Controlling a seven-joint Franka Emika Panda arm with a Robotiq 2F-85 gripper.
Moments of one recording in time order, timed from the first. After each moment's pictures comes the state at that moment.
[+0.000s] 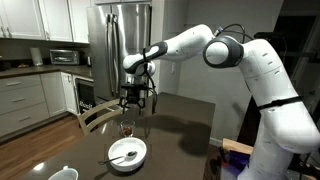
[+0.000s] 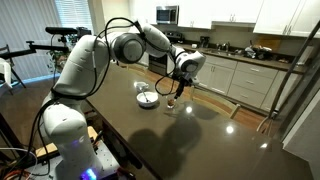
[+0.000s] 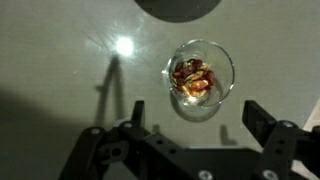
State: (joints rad) arm -0.04 0.60 -0.09 -1.49 0.40 1.85 0.73
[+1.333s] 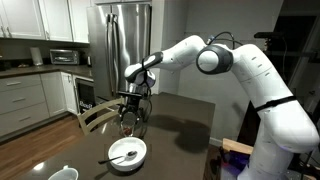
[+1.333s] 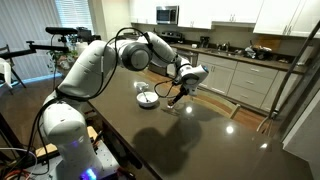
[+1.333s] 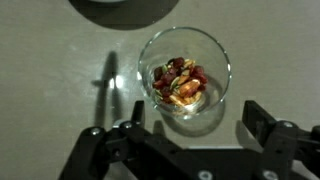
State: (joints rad) arm -0.09 0.71 -0.07 -1.48 0.58 1.92 0.90
